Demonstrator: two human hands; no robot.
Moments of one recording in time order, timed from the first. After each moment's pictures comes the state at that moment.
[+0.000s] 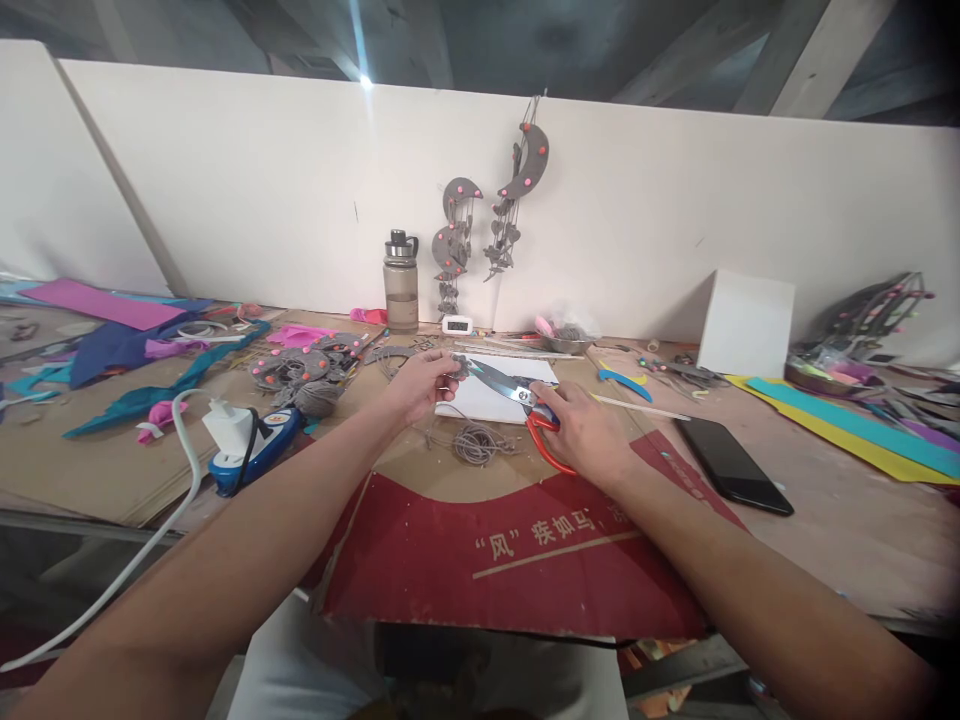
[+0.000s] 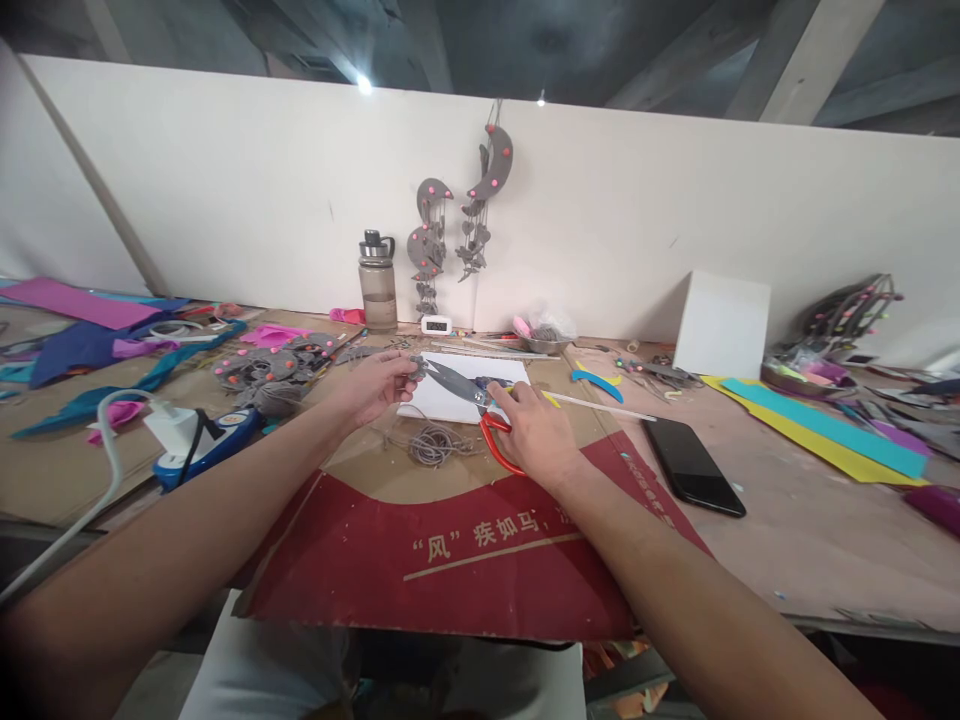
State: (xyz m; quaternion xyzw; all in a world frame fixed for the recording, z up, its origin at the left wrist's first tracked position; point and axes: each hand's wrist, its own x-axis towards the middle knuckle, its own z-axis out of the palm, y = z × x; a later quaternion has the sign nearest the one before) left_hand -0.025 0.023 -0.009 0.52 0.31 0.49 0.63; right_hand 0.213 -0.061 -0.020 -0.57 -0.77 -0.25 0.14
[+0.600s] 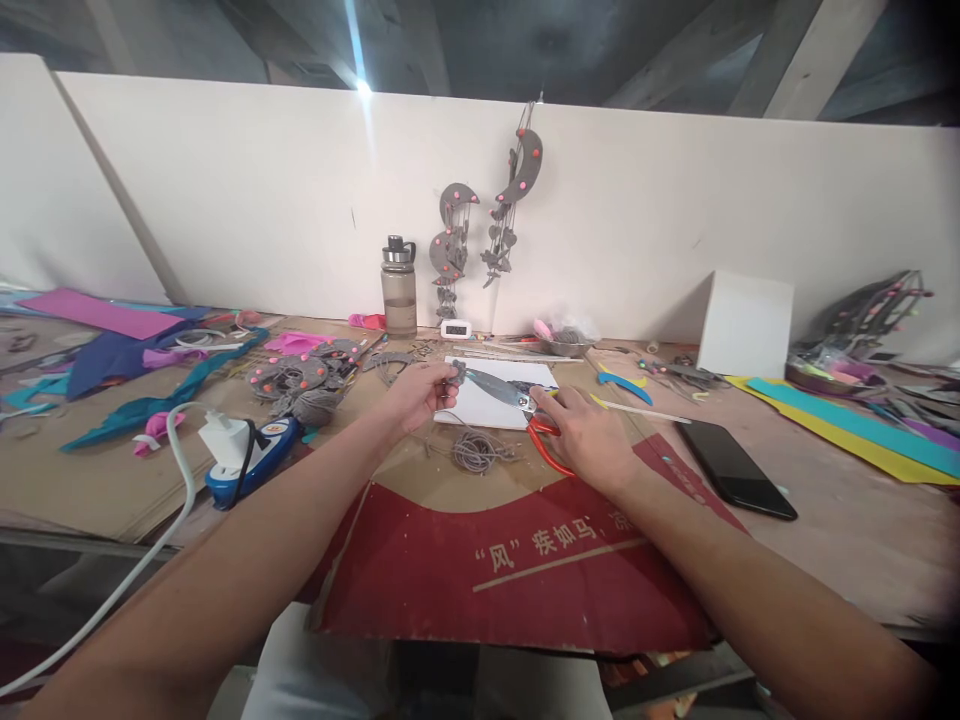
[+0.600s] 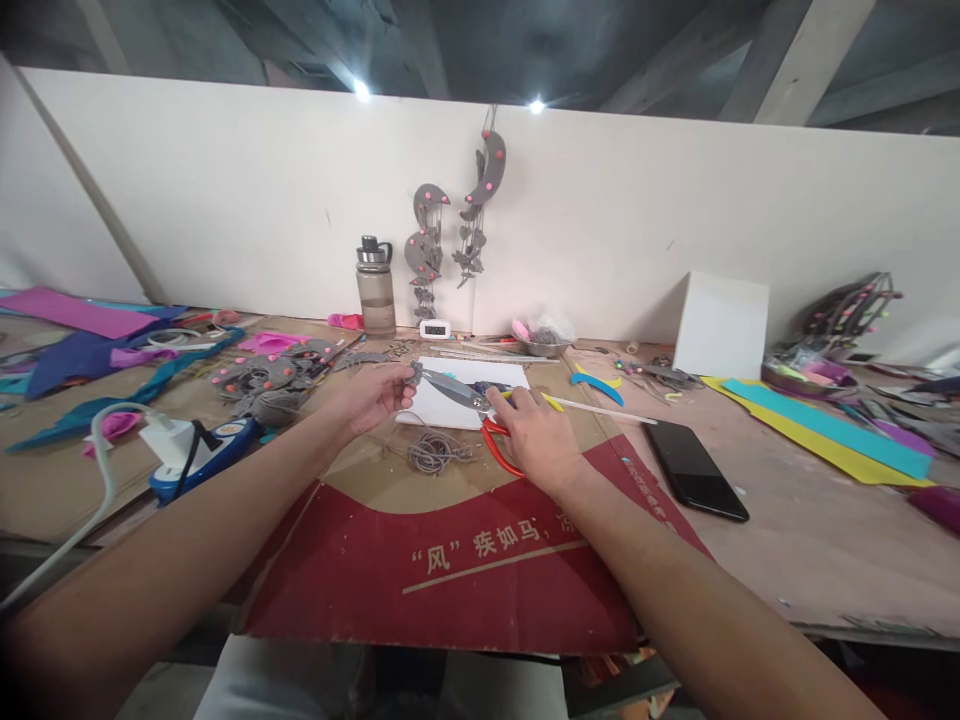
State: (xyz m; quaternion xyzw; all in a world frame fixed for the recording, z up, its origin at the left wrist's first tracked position) left_hand -0.023 0.017 -0.003 0.47 0.32 0.49 0.66; right_hand 0.214 -0.063 -0.017 -0.57 -0.76 -0.29 0.10
